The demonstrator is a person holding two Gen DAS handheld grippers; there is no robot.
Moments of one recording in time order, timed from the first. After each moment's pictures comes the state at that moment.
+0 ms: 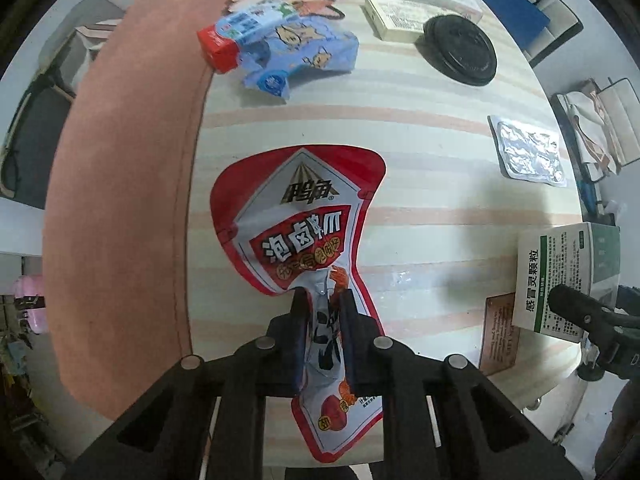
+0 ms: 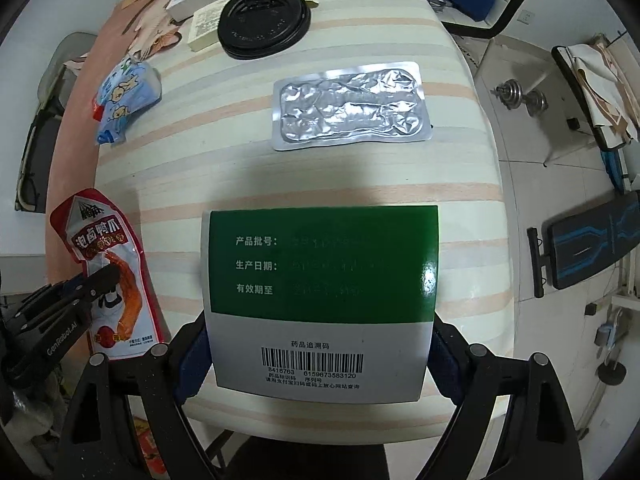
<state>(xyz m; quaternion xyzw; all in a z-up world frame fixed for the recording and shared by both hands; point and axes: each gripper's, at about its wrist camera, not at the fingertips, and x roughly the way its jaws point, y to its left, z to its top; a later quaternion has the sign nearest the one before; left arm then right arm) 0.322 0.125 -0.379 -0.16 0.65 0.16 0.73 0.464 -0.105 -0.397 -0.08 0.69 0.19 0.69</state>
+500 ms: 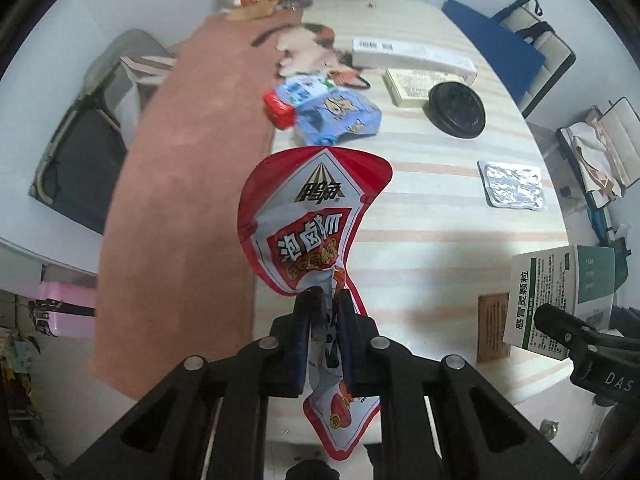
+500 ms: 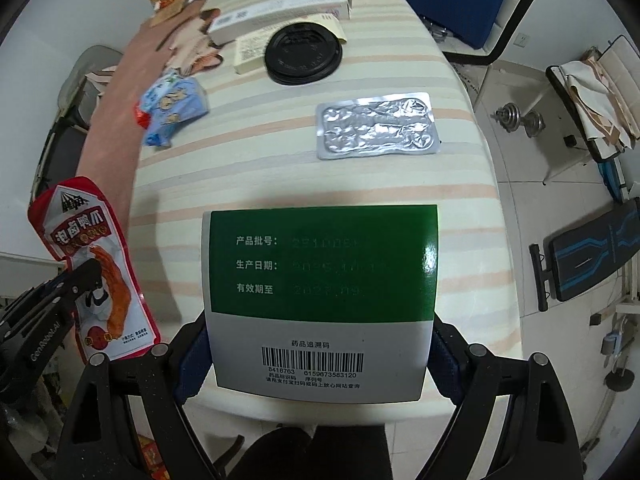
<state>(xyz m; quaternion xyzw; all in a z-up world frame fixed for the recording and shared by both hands) 0.286 0.096 -0.301 -0.13 0.58 0.21 0.78 0.411 -0.090 -0.350 -0.07 0.65 0.20 0.73</state>
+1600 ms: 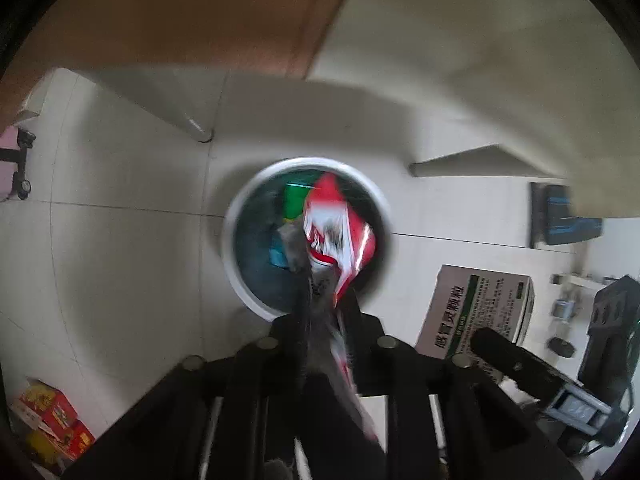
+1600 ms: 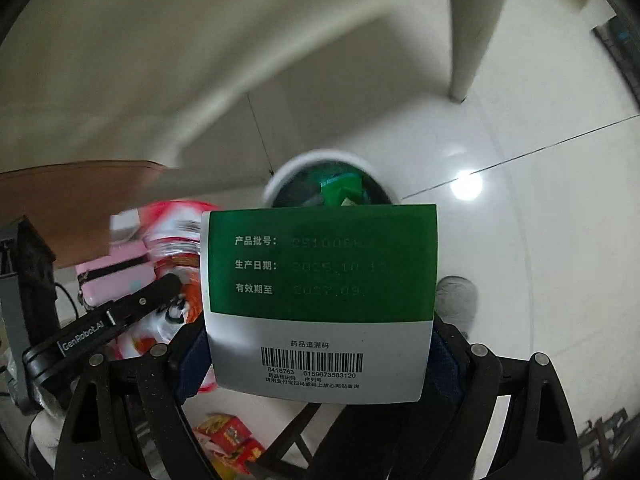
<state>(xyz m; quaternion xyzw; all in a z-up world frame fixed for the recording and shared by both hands) 0.064 0.075 -0.676 -0.30 0.70 0.12 0.64 0.127 -0.155 -0.735 0.12 0.77 0.20 0.59</state>
